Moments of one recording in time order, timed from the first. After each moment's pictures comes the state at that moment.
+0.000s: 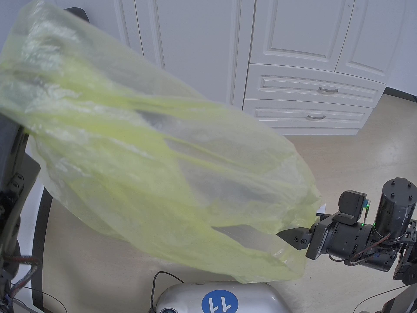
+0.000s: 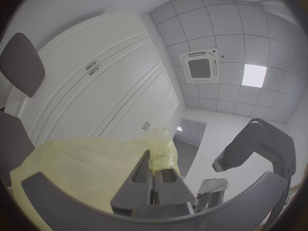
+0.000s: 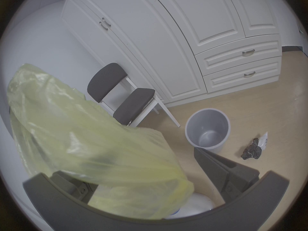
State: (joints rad) left arm -1.16 1.21 -0.39 -1.53 0.15 -0.13; right arm 0.78 1.46 -0.36 -0.87 -0.09 0.46
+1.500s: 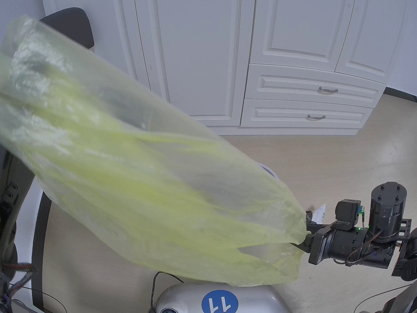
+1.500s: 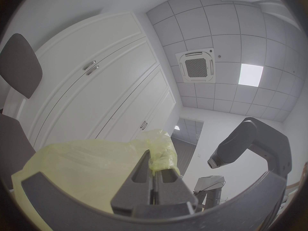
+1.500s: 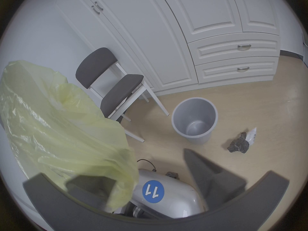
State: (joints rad) left arm -1.14 1.18 -0.36 -1.53 0.11 -0.13; right arm 0.69 1.48 -0.34 -0.76 -0.03 0.40
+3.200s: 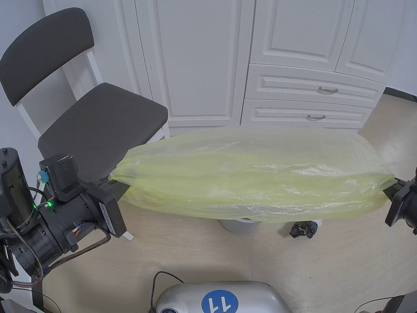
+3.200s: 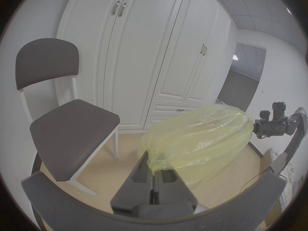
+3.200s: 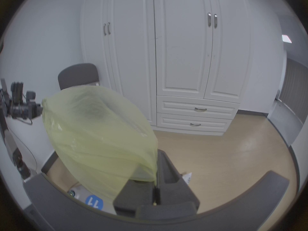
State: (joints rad) left arm -0.76 1.27 -0.50 -0.66 0.26 -0.15; right arm 0.53 0.97 -0.48 -0.34 -0.33 -0.04
